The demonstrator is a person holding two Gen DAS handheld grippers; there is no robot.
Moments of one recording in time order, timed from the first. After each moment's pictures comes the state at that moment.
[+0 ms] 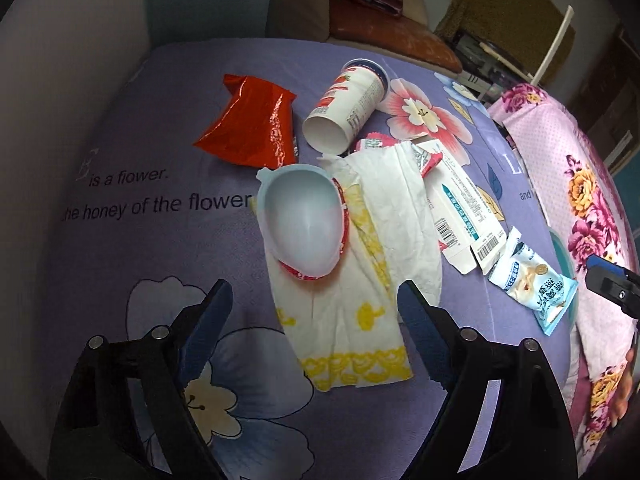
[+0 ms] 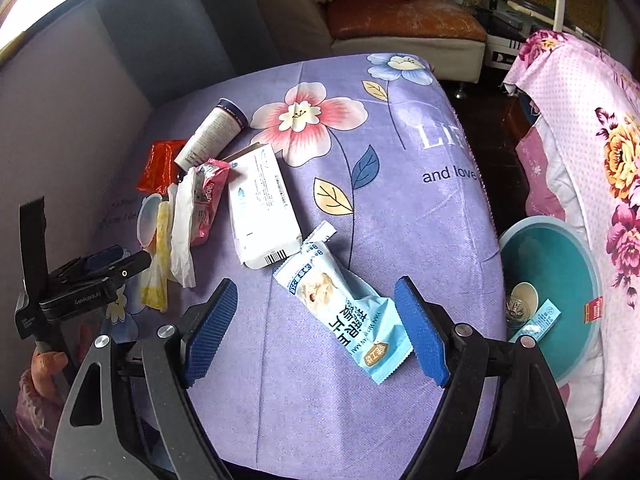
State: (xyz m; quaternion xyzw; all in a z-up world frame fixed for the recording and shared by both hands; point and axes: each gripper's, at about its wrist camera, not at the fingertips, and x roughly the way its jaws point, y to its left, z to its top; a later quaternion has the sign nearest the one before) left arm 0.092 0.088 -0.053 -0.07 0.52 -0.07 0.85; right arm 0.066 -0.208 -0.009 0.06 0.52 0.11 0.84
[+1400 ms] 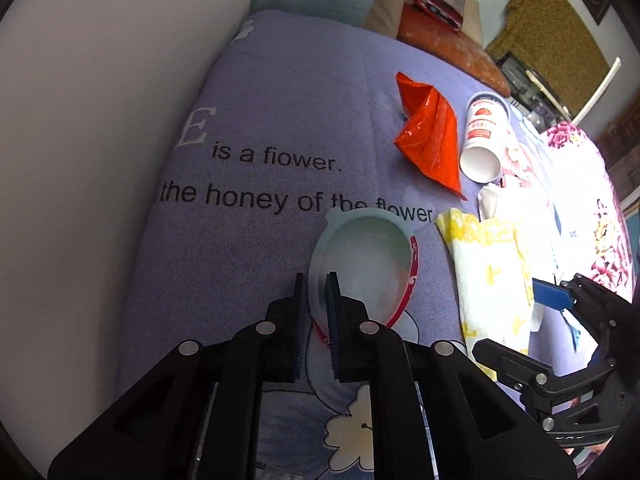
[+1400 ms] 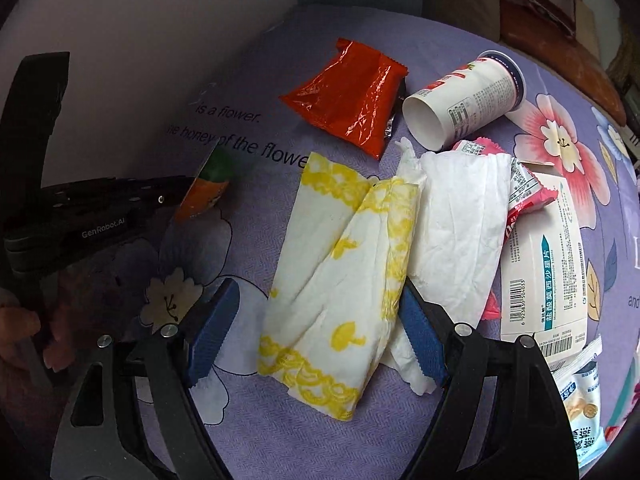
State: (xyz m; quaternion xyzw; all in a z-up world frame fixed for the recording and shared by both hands) left arm 0.094 0.218 -0.073 -0.12 0.54 -0.02 0.84; right arm 0.107 0.022 -0.080 -0.10 0.55 0.26 0.79
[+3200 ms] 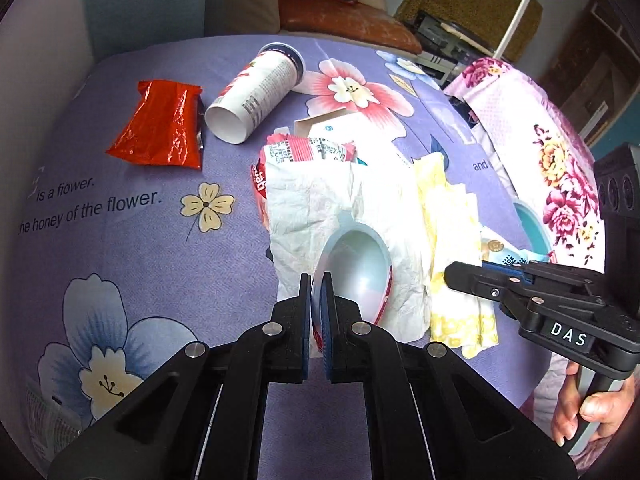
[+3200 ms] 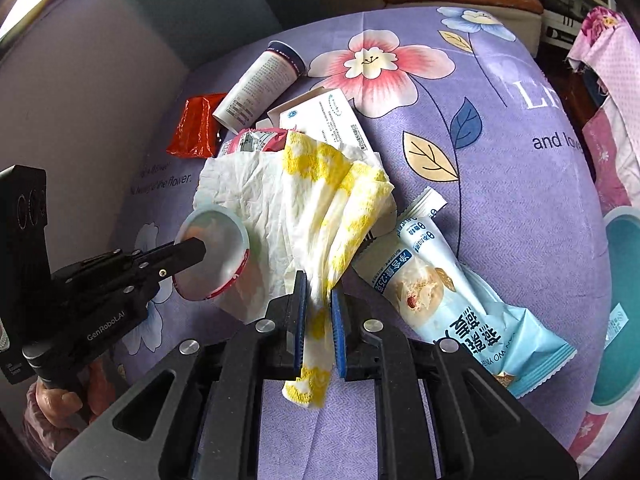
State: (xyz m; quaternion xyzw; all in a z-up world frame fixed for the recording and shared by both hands) left arm 0.079 0.016 -0.053 -0.04 0.52 -0.12 0.84; right arm 0.088 -0.165 -0.064 0.09 0.55 0.19 0.81
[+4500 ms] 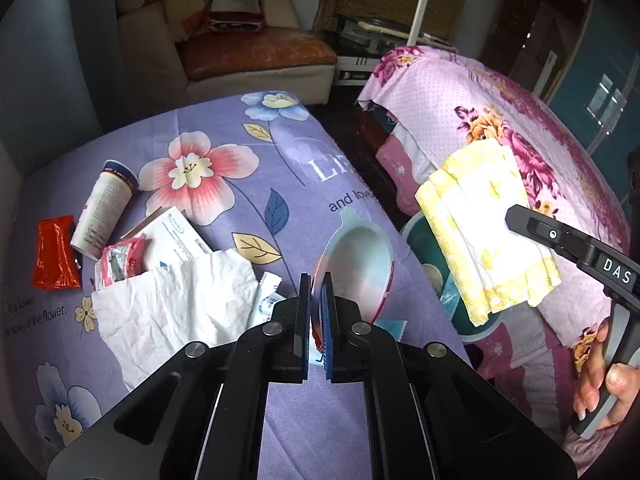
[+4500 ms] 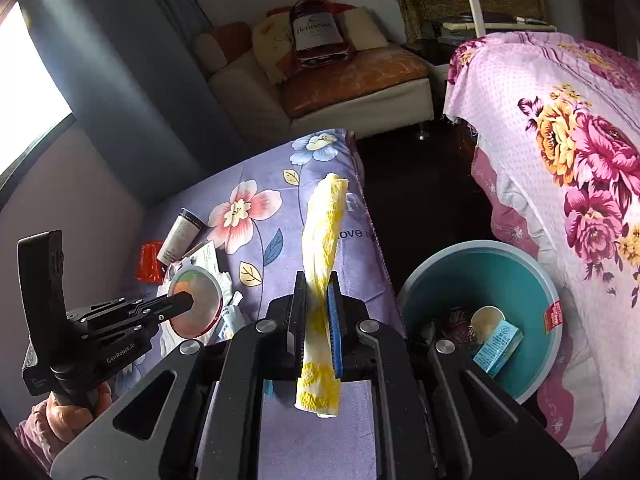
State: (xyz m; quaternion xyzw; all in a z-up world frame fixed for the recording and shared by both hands) left arm 0.086 -0.158 0.011 0.04 0.47 -0.22 0.85; right arm 0.032 -0.374 0.028 0.17 0.40 0.07 0.90
